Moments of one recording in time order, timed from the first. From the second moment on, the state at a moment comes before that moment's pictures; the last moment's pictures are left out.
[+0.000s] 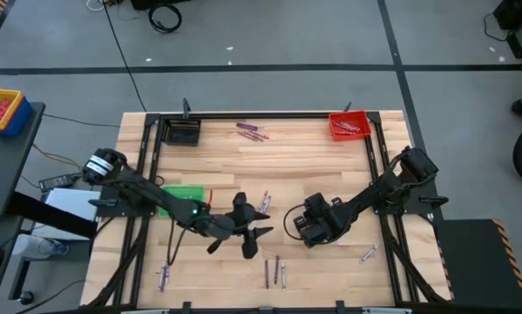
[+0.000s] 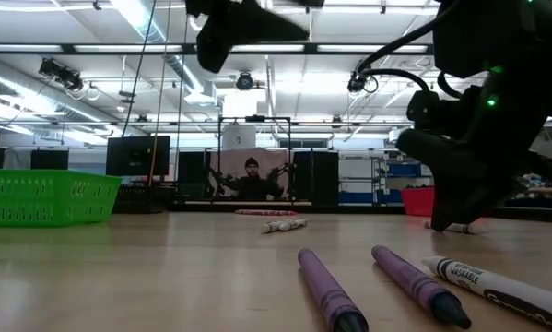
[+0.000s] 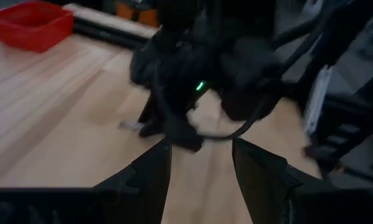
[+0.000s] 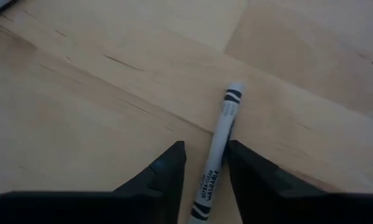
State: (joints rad) left arm -0.44 1.65 0.99 0.32 -0.54 -0.45; right arm 0.45 1.81 0.88 -0.64 0.53 1.61
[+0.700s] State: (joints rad) left arm -0.48 1.75 0.99 0.51 -0.53 -0.35; right arm 0.50 1.71 0.93 -0.67 0.60 1.48
